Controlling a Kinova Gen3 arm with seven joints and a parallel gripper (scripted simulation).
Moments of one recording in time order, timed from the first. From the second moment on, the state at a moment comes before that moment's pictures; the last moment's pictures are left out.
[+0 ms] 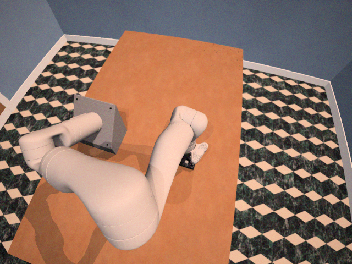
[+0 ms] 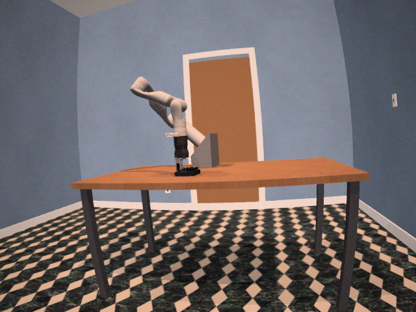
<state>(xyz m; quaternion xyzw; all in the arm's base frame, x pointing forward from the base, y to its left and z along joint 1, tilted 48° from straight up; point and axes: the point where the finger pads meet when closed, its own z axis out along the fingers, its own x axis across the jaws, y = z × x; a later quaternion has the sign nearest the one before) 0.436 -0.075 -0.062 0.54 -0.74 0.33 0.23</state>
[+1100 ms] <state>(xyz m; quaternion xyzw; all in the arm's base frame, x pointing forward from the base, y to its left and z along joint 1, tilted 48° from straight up) 0.432 -0.058 -0.046 0.54 -0.74 0.33 0.23</state>
